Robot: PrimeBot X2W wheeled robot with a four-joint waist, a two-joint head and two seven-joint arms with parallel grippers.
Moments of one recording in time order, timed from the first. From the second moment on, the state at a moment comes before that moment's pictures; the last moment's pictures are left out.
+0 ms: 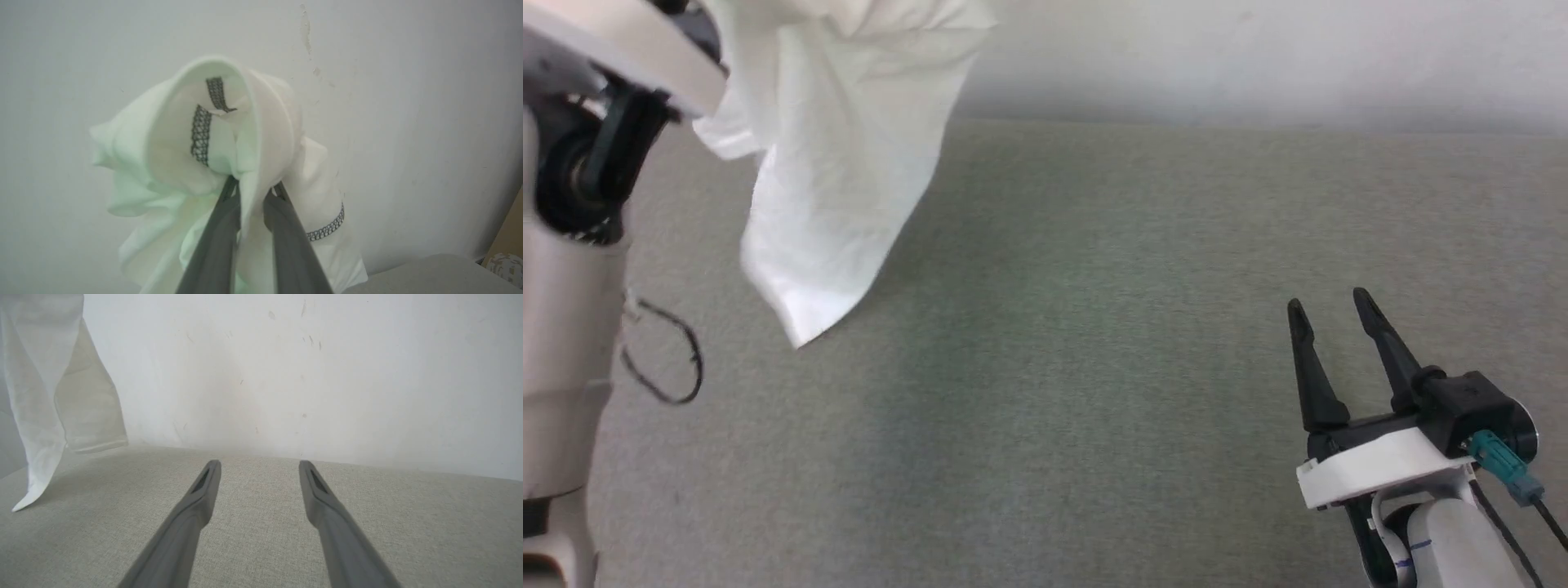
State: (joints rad) left arm -0.93 0.51 -0.27 0.22 -0.75 -0.10 0.15; right arm -0.12 -0.05 0.04 0.14 0.11 0.13 -0.26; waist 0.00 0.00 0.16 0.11
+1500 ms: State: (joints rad) left arm -0.35 0.29 -0.44 0.49 -0.65 0.05 -0.24; right arm -0.09 -0.05 -0.05 0.17 0.10 0.13 -0.26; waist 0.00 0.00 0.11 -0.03
